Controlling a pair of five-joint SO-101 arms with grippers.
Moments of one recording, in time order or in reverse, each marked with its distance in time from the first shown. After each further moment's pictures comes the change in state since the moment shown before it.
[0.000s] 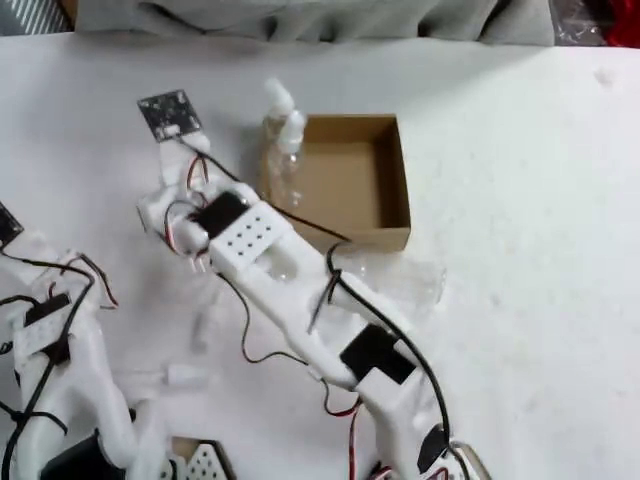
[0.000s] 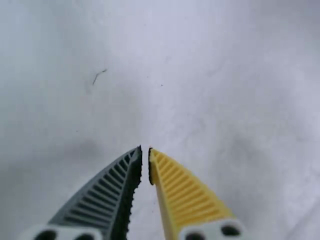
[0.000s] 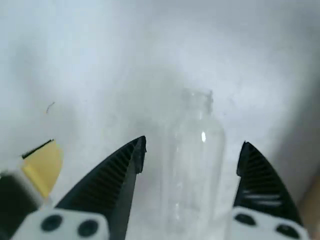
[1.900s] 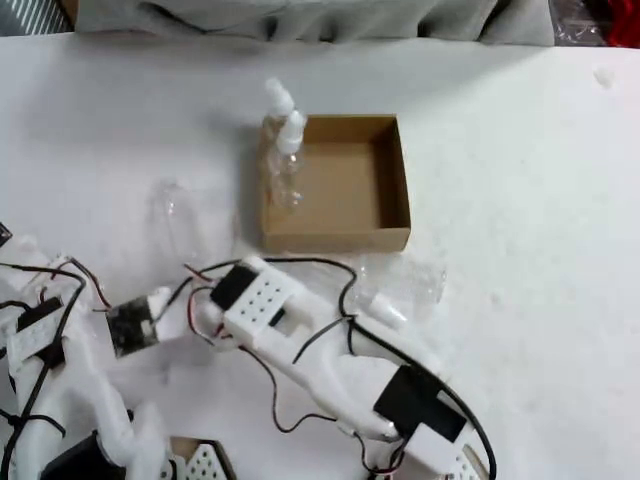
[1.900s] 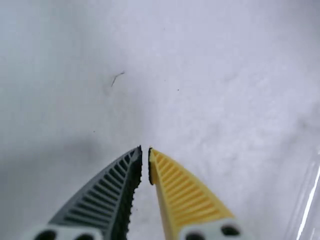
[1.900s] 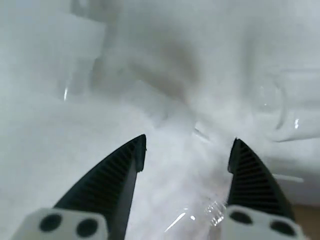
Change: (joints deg) left arm -2.7 0.0 0.0 0.0 0.0; right arm -7.6 -16.4 35.3 7.1 76.0
